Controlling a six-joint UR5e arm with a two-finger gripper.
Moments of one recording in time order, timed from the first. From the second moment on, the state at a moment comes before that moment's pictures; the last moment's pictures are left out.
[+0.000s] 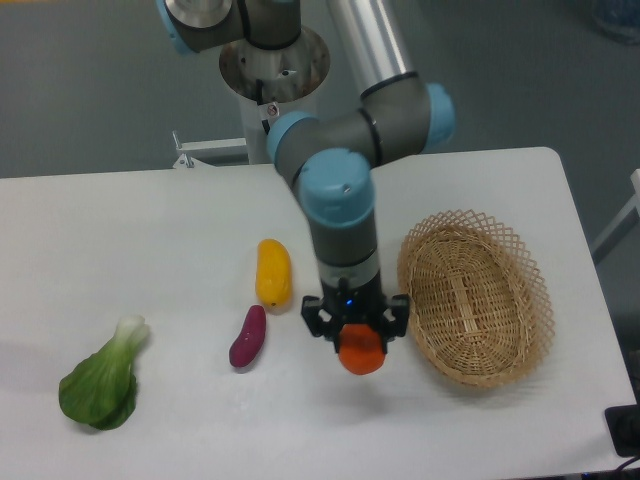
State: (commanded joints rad) arm 2.28 -2.05 -1.62 -0.79 1.65 0.44
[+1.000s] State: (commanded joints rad) arm 2.25 -2.12 -1.65 -0.78 1.69 0.48
